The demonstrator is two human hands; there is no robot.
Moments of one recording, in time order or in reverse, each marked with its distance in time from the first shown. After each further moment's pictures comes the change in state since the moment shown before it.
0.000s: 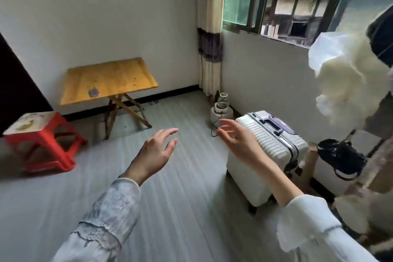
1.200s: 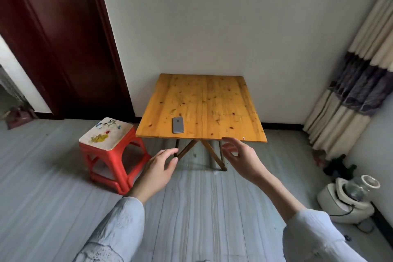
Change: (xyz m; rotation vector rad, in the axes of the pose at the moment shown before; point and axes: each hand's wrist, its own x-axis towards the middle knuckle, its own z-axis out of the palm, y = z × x) left_hand 0.414 -0.548 -0.234 0.022 0.261 -0.446; right_hand 0.639 -0.149 0.481 -0.046 -0.480 -0.242
